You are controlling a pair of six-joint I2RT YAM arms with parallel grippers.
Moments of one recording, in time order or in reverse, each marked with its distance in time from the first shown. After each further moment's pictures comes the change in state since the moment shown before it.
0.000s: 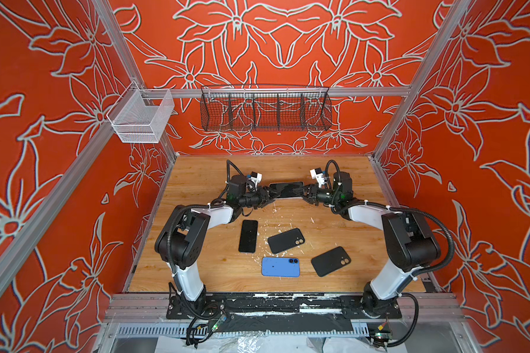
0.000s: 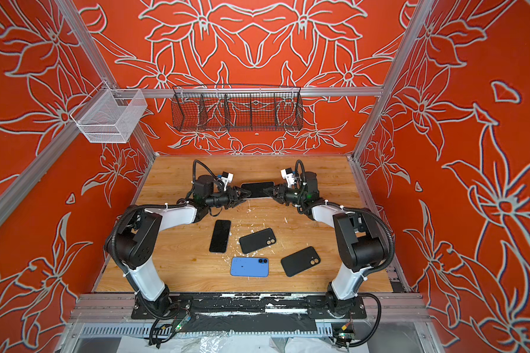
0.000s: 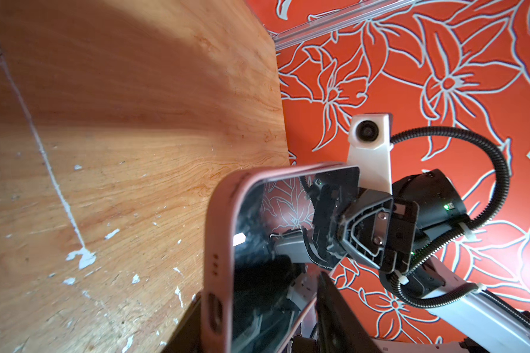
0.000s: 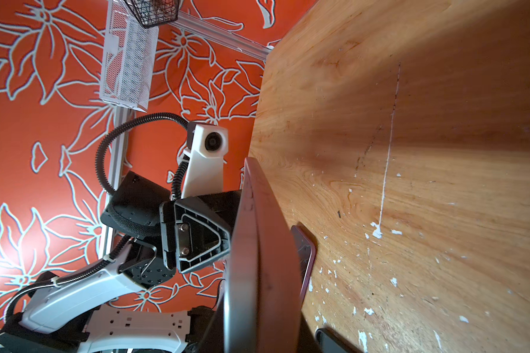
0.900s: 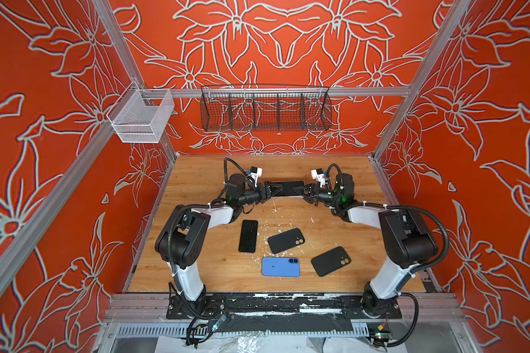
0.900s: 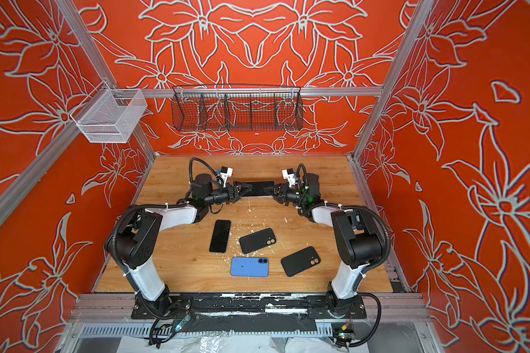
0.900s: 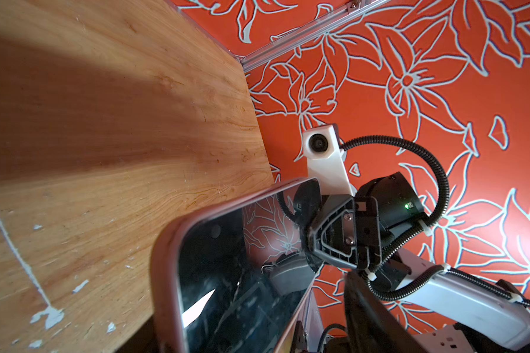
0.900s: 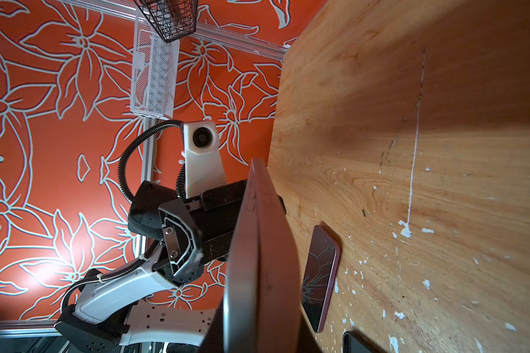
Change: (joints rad) left arm 0.005 0.006 0.000 0.141 0.002 0.007; right arm -0.012 0.029 -0.045 0.200 -0.062 0.187
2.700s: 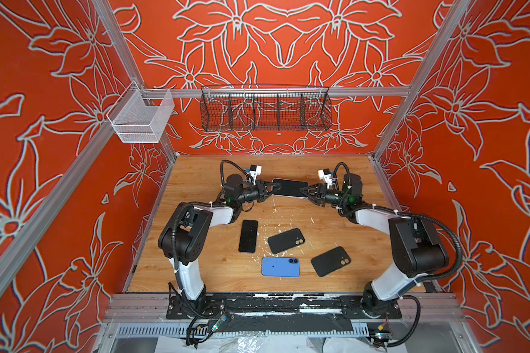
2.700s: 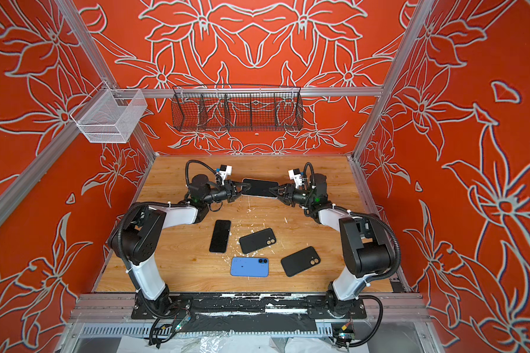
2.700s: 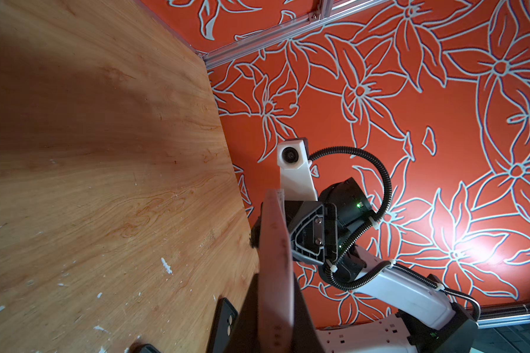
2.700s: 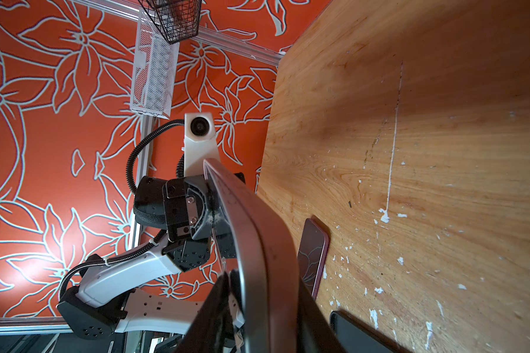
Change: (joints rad) left arm 0.016 0.043 -0.015 0.240 0.072 -0.209; right arm -0.070 -0.101 -0.036 -0.114 -0.026 -0.094
